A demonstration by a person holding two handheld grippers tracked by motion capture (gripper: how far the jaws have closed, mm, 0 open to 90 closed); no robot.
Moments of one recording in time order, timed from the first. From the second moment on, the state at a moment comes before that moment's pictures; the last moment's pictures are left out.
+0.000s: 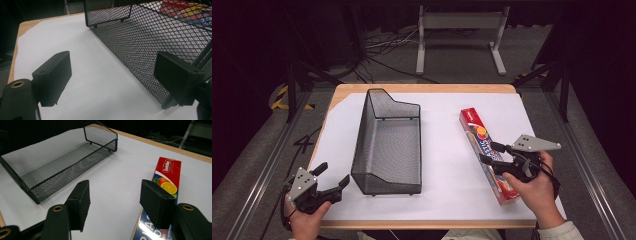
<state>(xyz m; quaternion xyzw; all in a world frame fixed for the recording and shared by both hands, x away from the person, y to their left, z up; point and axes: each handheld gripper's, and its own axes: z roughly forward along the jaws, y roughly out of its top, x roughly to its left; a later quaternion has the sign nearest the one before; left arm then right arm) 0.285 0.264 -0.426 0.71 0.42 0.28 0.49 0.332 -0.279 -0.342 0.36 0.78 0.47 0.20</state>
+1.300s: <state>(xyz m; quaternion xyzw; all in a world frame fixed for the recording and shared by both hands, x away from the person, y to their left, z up) 0.285 0.267 -0.427 0.71 0.42 0.28 0.49 0.432 -0.267 -0.386 0.48 0.81 0.29 0.17</state>
